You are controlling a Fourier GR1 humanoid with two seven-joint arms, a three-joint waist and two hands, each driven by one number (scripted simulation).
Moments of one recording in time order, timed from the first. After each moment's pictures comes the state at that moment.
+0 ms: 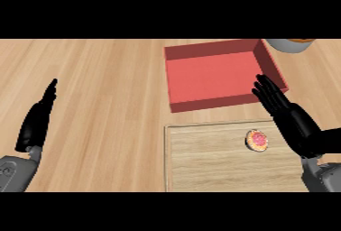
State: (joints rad) left arm -0.21 0.55 -0.22 -1.31 0.05 0.37 0.17; right arm -0.18 -0.53 0.30 -1.61 -0.45 -0.04 -0.04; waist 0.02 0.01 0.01
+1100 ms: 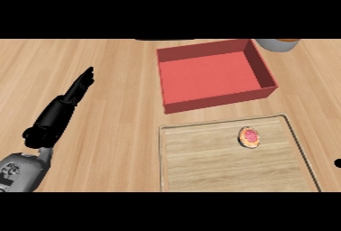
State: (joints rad) left arm -0.24 0.52 -0.27 -1.52 0.15 0.07 -0.09; right arm 0.11 -1.01 -0.05 -1.89 -0.03 -0.11 -0.07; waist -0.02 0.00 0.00
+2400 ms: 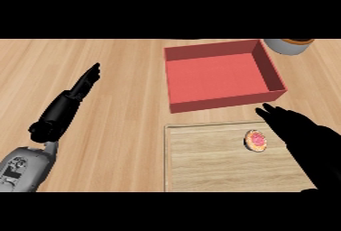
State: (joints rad) left arm -0.28 0.46 -0.22 -1.49 0.09 0.00 -0.08; right arm -0.35 -0.90 0.52 -2.18 0.17 0.35 0.97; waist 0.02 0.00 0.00
